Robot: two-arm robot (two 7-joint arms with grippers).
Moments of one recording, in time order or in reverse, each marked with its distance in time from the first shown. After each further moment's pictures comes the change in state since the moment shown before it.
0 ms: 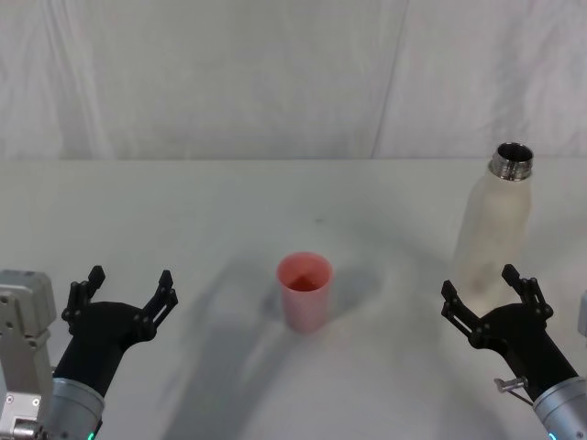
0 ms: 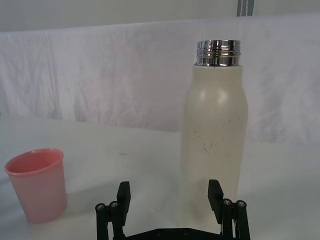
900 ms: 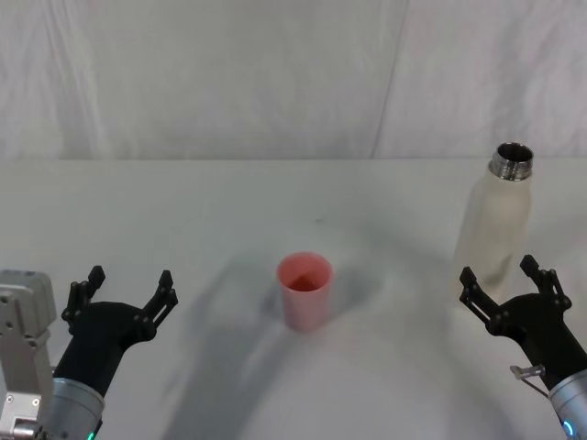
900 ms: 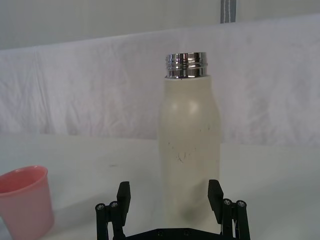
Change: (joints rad) left arm 0.000 0.000 0.000 0.000 0.000 0.000 0.000; right arm 0.018 -0.002 0.037 0.016 0.069 -0.013 0.021
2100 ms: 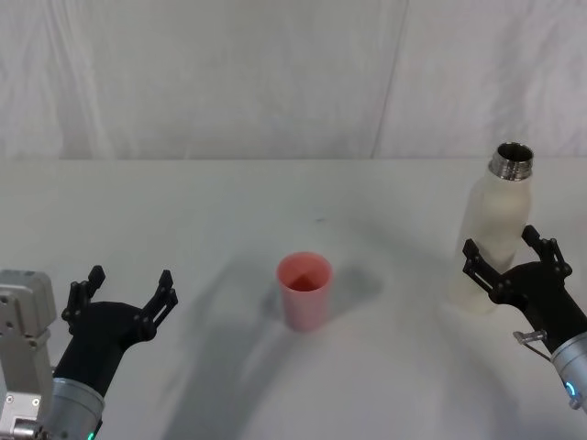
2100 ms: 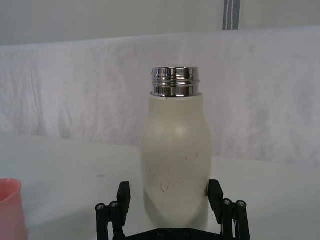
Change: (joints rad) left arm 0.000 0.000 0.000 0.000 0.000 0.000 0.000; right arm 0.120 0.023 -0.001 0.092 -0.005 0.010 0.022
